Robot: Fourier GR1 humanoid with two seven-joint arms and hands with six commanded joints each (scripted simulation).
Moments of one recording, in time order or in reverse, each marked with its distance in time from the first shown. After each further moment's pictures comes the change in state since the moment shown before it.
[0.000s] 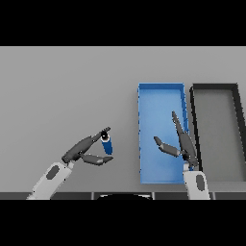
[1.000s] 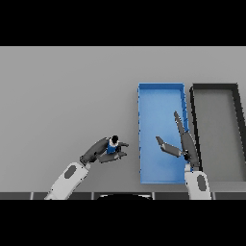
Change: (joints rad) left arm -0.023 -0.209 -0.033 0.139 0.019 0.034 -0.102; right arm 0.007 -0.013 -0.006 -0.011 0.017 -0.012 -0.008
